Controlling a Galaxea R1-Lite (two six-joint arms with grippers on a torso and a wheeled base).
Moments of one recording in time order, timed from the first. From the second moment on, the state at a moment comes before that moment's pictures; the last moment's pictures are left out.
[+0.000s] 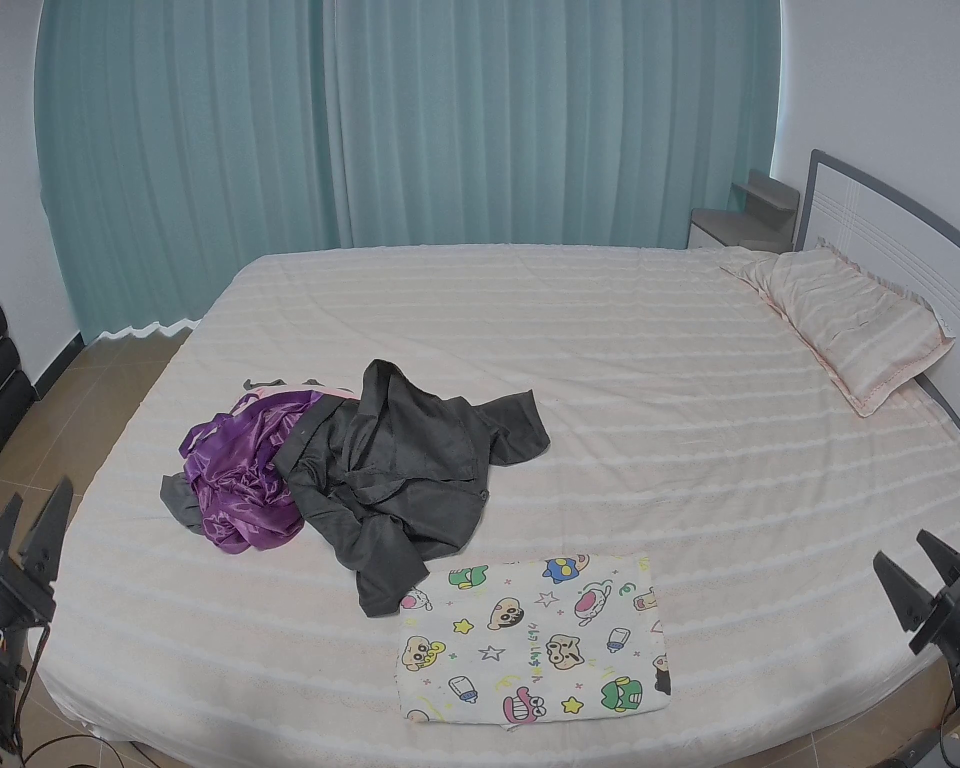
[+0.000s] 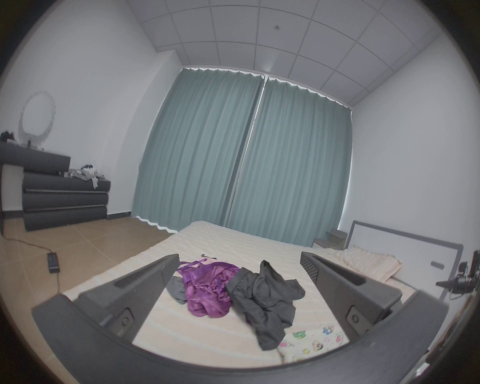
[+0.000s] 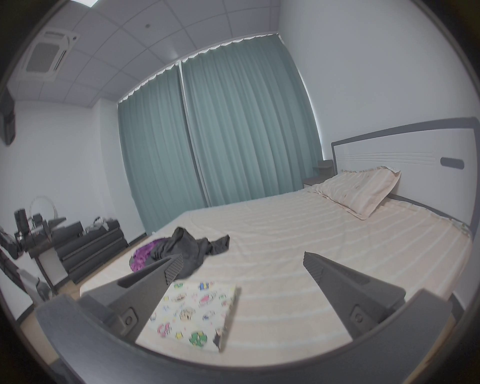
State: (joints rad) left arm -0.29 0.68 -0.13 -0.65 0.37 -0.22; right arm 0.04 0.73 -0.02 -0.62 0.13 0.17
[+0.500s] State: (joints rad) left arm -0.07 0.20 -0.15 -0.18 0.39 0.00; right arm 0.02 0.14 -0.19 0.24 0.00 -0.06
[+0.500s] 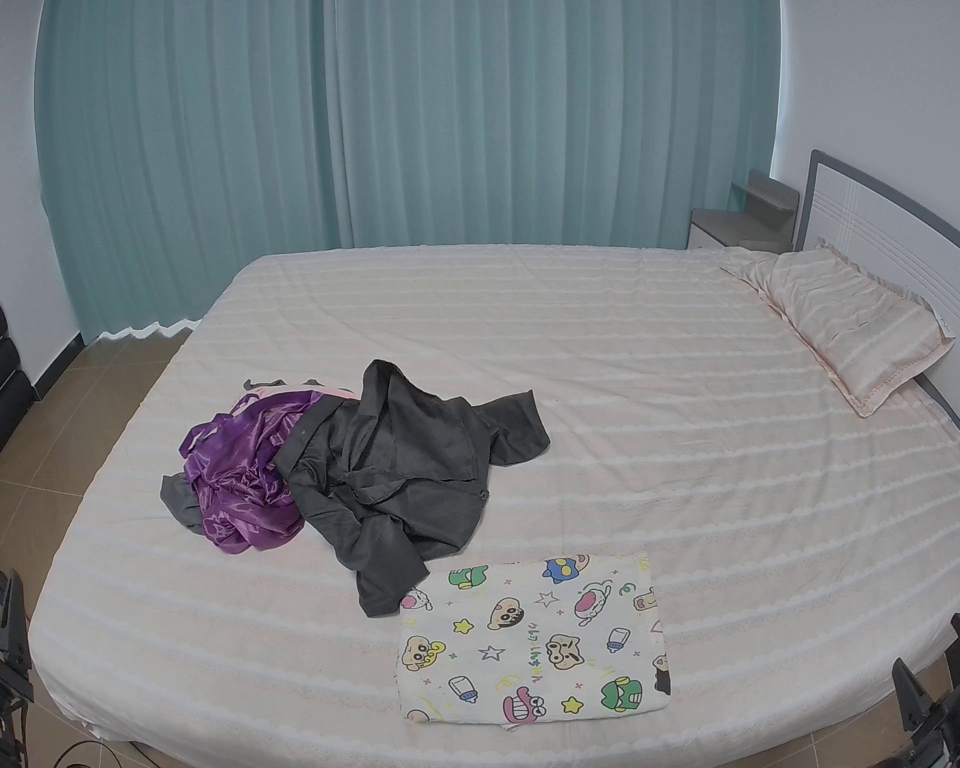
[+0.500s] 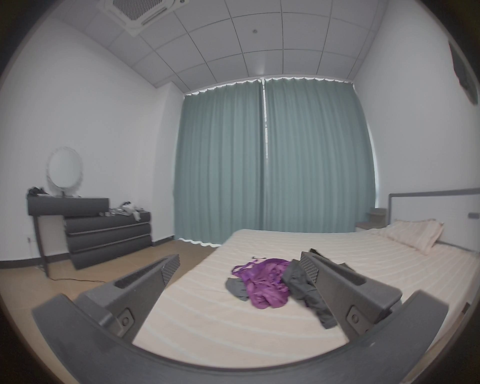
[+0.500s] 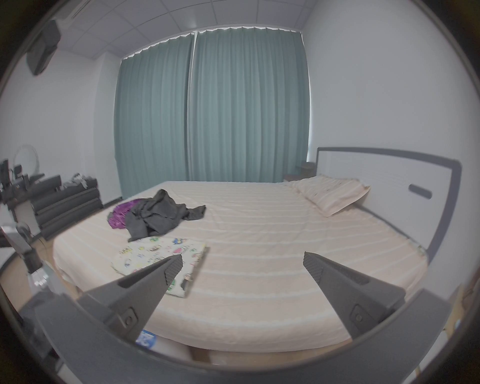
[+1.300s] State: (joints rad) left arm 0.01 0.02 -0.02 -0.04 0.37 0.05; right arm 0.00 0.01 -0.15 0.25 -0.17 -0.17
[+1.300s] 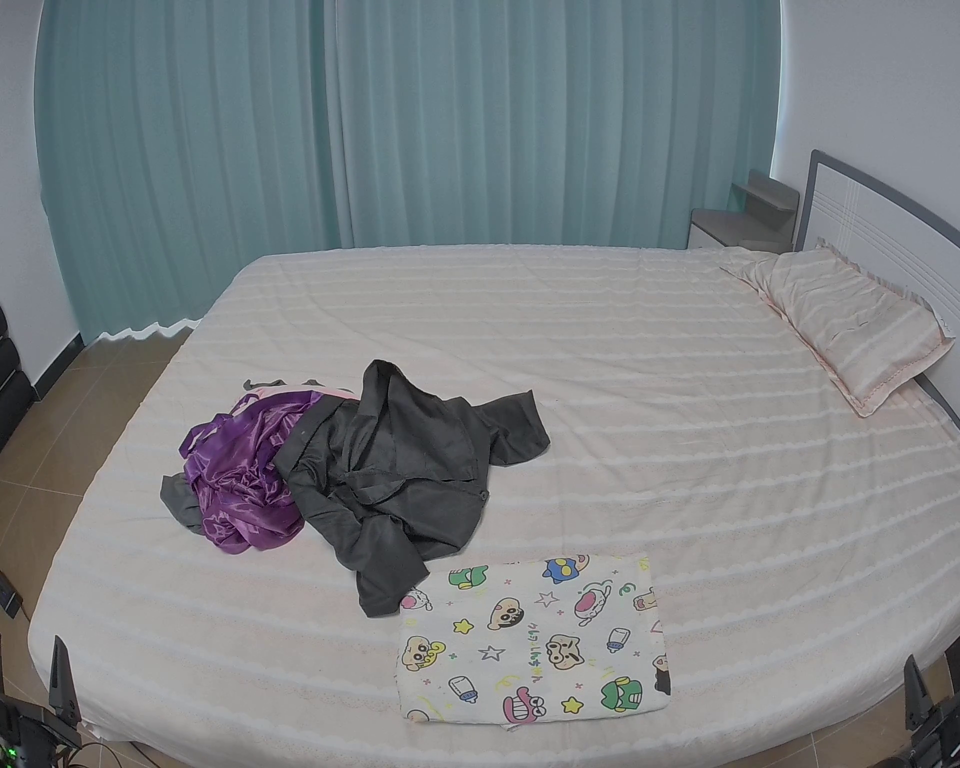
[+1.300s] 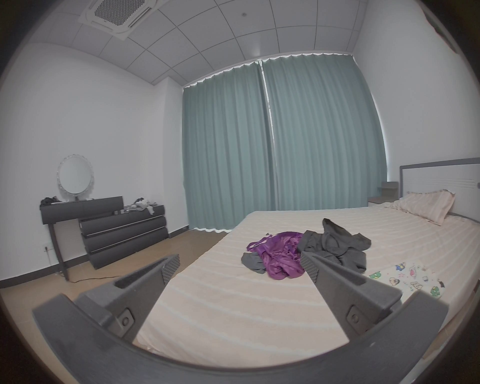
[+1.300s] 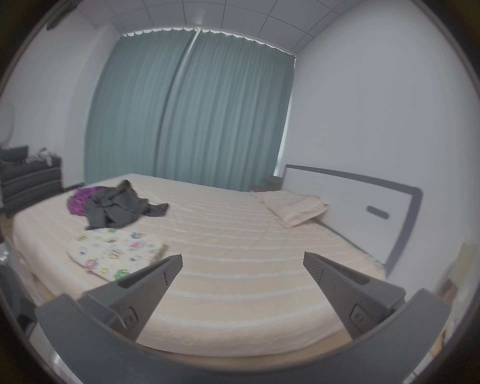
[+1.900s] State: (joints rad) left arm 0.00 0.01 -0.02 0.00 0.00 0.01; right arm 0.01 0.01 -0.04 0.00 0.01 -0.18
